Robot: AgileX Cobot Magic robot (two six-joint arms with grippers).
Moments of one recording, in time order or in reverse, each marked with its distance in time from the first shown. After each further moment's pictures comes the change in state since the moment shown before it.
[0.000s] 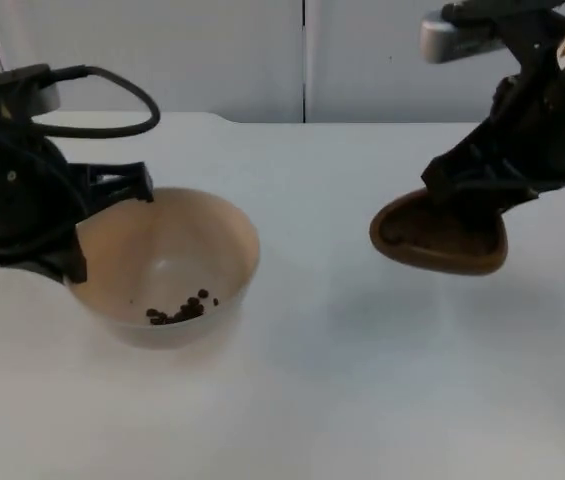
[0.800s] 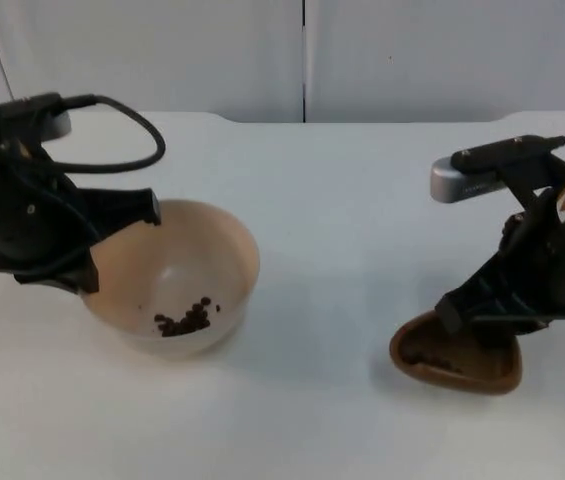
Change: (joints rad) right arm 0.000 0.082 0.235 0.007 -0.227 0.048; left arm 0.010 0.108 0.015 0.015 -0.169 0.018
